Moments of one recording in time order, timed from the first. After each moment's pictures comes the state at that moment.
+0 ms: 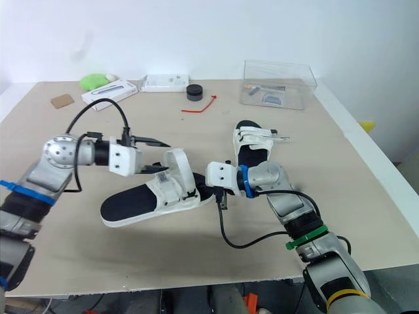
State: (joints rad) left arm -0.70 0.87 -0.29 0.21 -0.28 -0.17 -1.18; right arm -0.65 -0.53 0.39 0.20 -0.01 0.04 1.12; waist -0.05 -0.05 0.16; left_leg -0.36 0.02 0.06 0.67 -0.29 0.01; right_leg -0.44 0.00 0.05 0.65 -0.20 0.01
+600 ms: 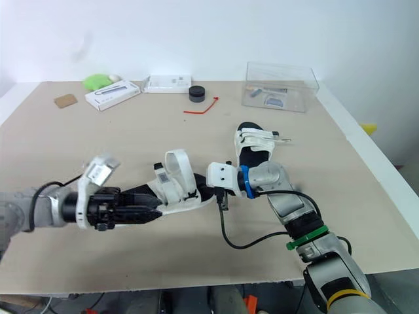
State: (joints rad) left arm -0.29 0.81 0.06 -0.43 -1.33 1.06 -0.63; right arm -0.65 -0.53 0.38 0.20 -0.02 0.05 1.13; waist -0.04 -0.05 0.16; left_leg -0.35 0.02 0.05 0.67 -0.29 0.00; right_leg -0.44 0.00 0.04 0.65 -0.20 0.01
